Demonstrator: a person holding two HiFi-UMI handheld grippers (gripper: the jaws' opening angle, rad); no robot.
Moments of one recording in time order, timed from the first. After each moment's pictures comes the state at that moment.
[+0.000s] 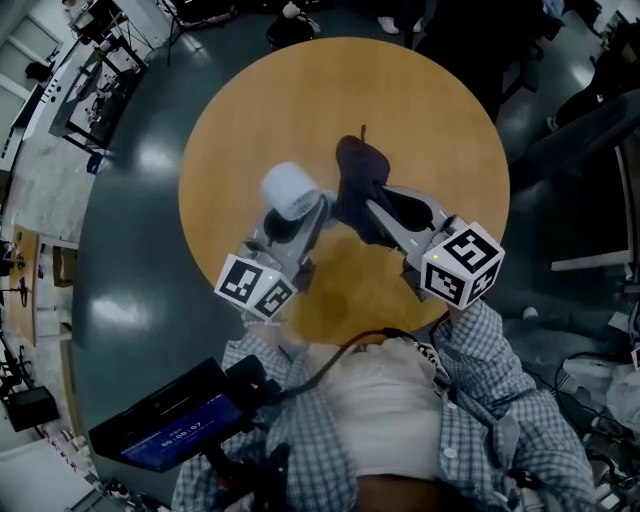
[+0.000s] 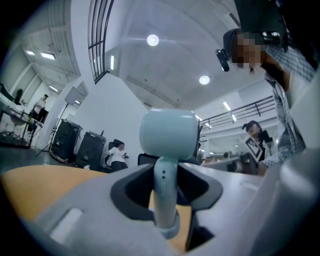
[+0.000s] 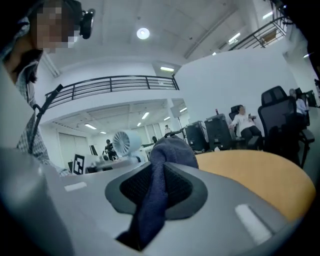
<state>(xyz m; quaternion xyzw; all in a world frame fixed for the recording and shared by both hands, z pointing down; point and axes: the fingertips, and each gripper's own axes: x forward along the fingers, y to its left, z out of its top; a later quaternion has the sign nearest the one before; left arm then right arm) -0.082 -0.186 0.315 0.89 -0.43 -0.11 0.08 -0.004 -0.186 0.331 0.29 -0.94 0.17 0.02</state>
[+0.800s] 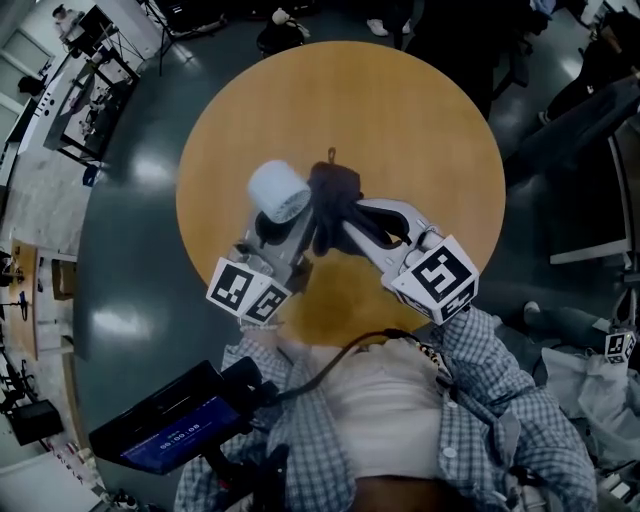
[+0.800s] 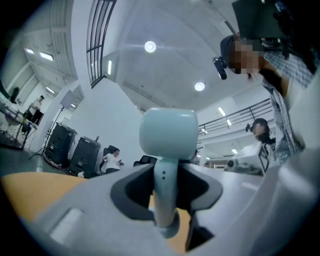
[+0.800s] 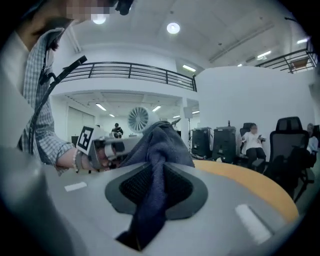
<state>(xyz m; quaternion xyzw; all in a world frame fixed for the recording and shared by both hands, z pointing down) -0.079 -0.180 0.286 0.90 -0.41 -0.14 0.05 -0.033 -0.156 0.336 0.27 -0.96 0.04 0.09</state>
